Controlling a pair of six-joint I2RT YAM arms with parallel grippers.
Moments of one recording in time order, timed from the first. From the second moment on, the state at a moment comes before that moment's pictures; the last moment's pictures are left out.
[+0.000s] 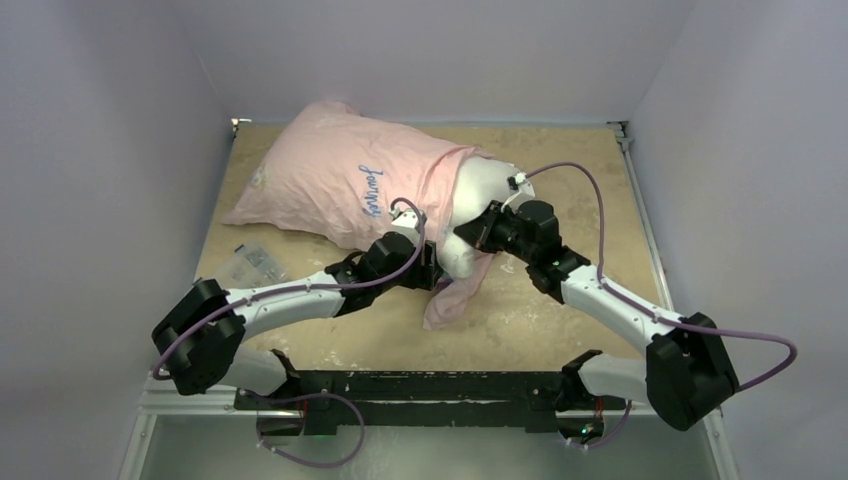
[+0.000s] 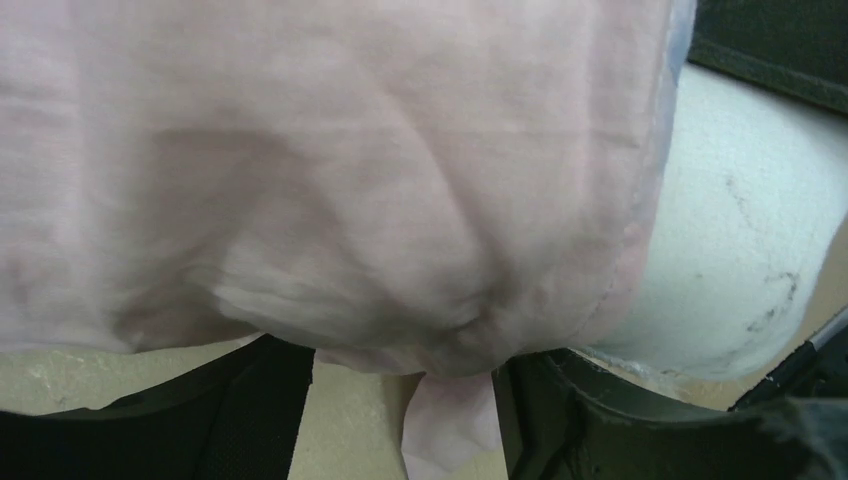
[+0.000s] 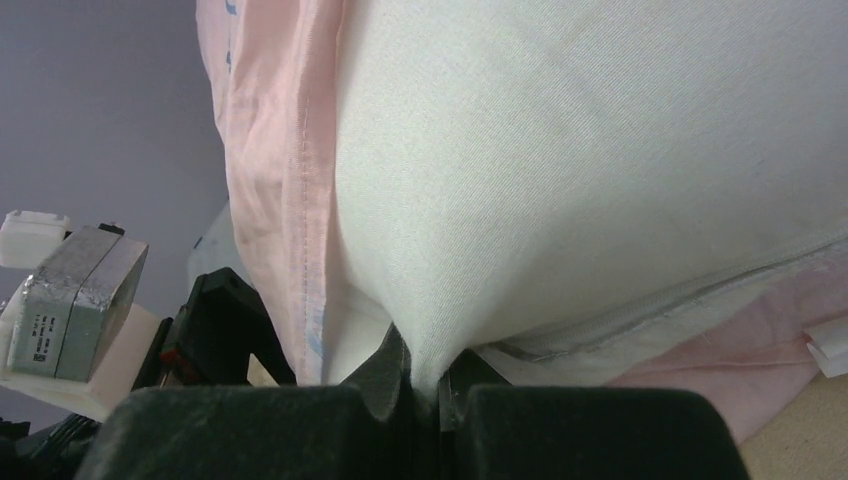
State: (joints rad) left arm -0.89 1.39 0.73 0.06 -0.17 -0.56; right arm 0.52 1.21 0.67 0.21 -0.19 0.73
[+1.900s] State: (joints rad) left arm -0.19 0.87 0.83 -0.30 -0.10 -0.62; right arm 0.52 0.99 1.10 -0.22 0.01 0.54
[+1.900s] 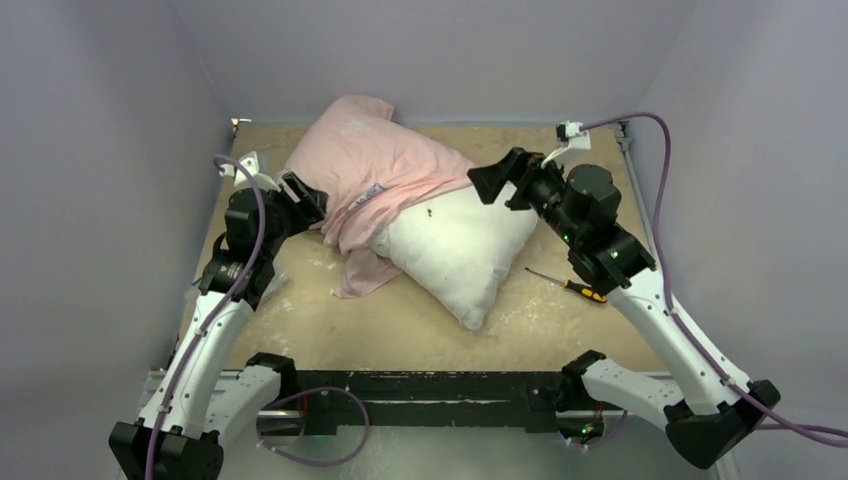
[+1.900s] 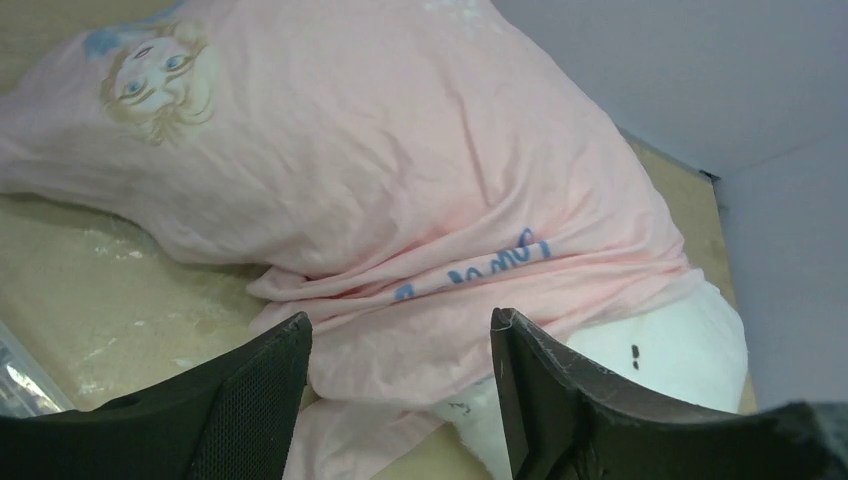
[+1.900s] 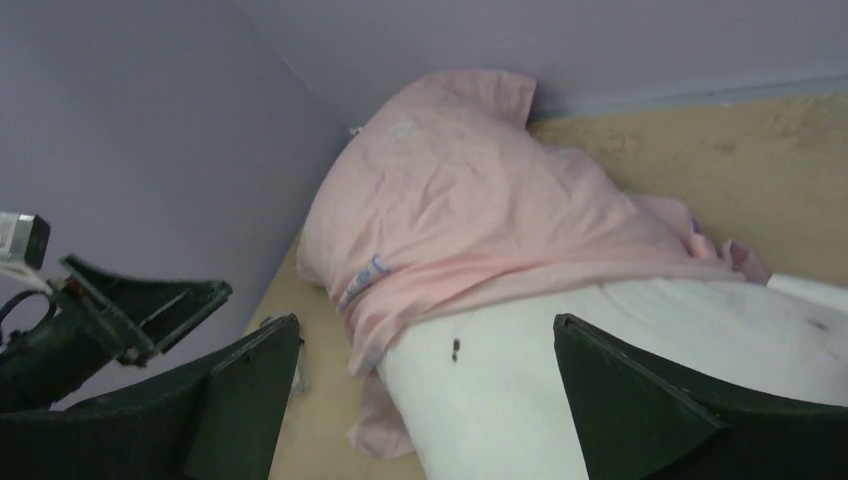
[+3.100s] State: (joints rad) left arm -0.57 1.51 1.48 -0.52 0.04 -0.25; right arm 0.51 1.23 0.77 0.22 -0.06 0.49
